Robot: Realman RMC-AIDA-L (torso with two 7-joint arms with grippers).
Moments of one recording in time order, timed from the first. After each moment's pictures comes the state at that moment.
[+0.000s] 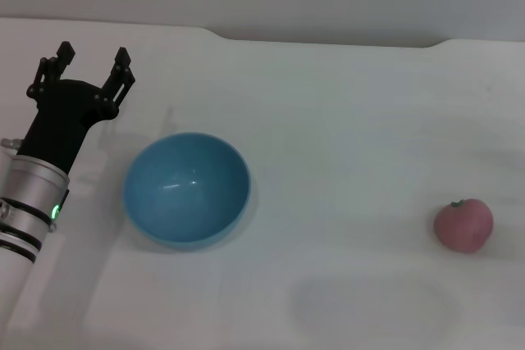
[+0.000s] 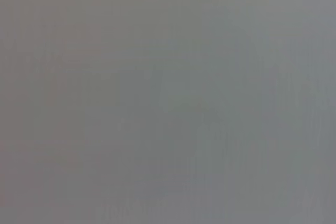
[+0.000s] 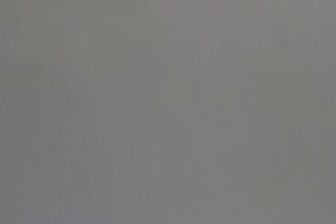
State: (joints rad) left arm -0.45 -2.07 0.23 -0.25 1.20 1.40 -0.10; right arm 0.44 2.08 -0.11 0.06 -1.09 -1.27 0.06
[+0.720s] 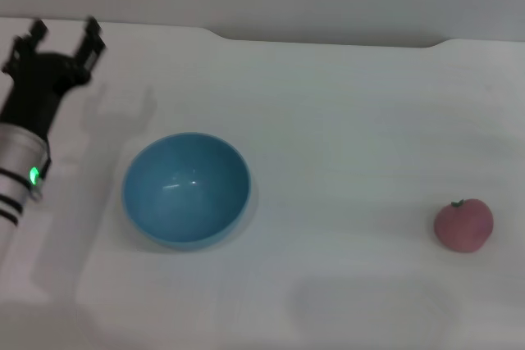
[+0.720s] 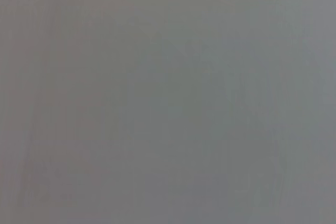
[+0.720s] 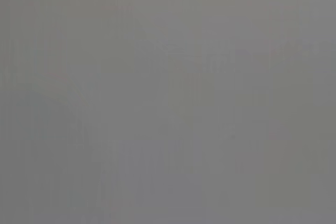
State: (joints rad) left arm -0.48 -2.06 0.15 -0.17 1.19 1.33 -0.25; right arm 0.50 2.08 -0.04 0.11 -1.08 -1.27 0.06
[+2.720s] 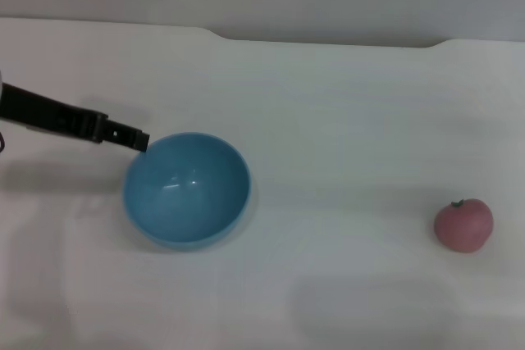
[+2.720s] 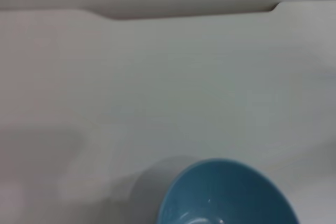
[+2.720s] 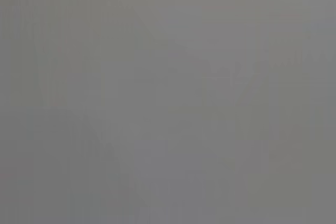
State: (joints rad) left arm -0.37 -2.05 1.02 1.54 2.41 1.69 -2.69; right arm 0.57 2.08 -0.03 0.14 -1.08 -1.26 0.06
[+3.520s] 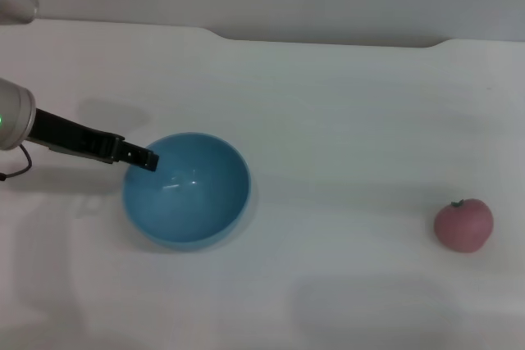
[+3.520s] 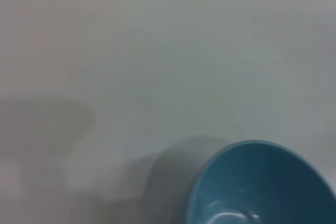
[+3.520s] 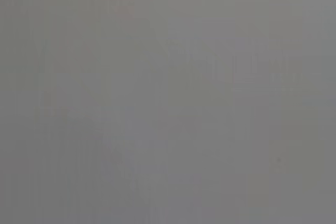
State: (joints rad) left arm -0.44 -2.05 1.04 1.25 2.47 1.52 -2.60; right arm 0.58 2.08 -0.03 0.14 -1.08 -1.26 0.06
